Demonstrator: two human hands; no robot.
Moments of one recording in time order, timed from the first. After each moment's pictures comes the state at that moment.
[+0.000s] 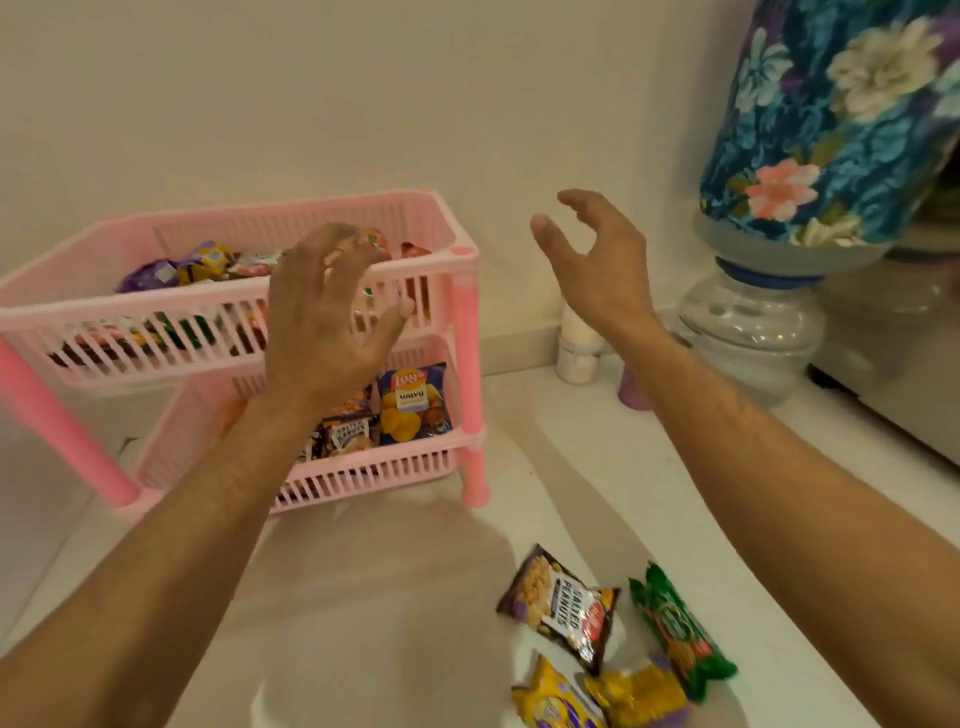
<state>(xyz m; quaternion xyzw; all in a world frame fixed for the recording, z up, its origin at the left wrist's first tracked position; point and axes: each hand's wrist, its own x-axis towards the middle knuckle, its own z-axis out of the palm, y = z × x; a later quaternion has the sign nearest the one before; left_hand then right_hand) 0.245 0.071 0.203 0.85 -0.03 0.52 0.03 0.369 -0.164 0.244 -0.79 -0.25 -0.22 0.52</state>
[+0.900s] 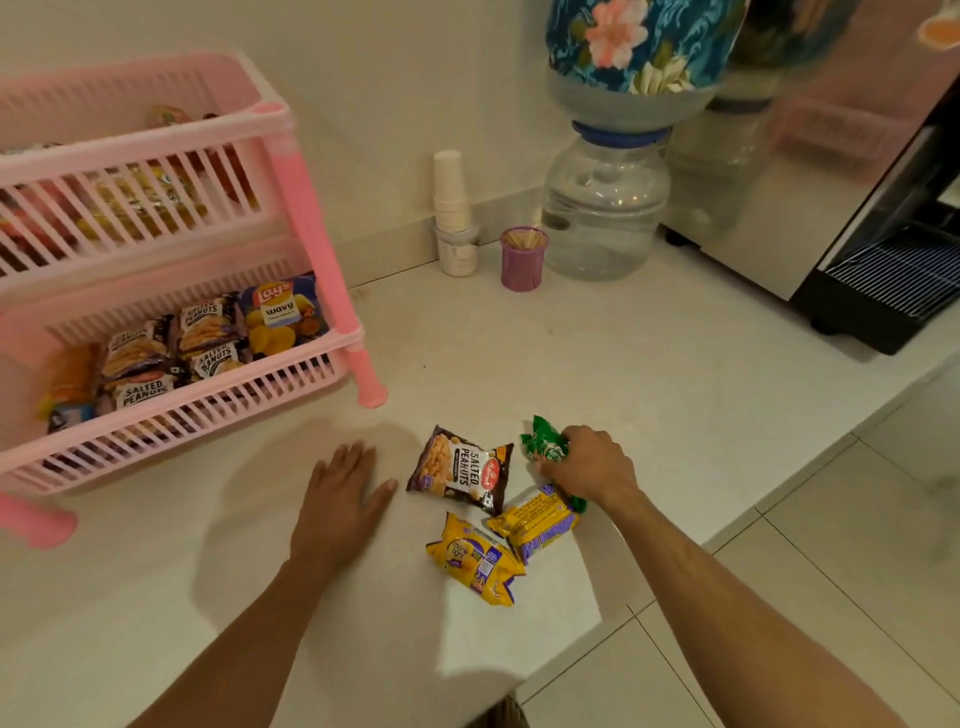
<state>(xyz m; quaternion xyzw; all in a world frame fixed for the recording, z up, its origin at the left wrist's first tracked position) 0.178 -0.016 -0.105 0.99 0.05 0.02 0.14 0.256 -0.336 -0.030 -0.97 0.02 0.16 0.20</state>
